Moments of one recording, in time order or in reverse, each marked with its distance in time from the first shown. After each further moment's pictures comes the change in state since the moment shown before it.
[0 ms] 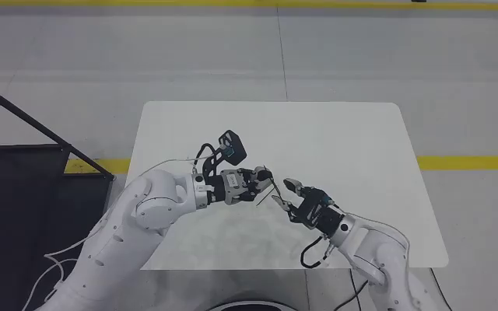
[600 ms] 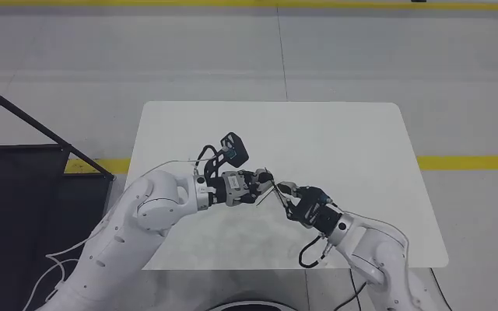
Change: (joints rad) left arm 0.001 -0.001 0.008 -0.001 0.008 0.002 -0.009; right arm 0.014 0.005 -0.021 -0.014 0.018 0.024 0.019
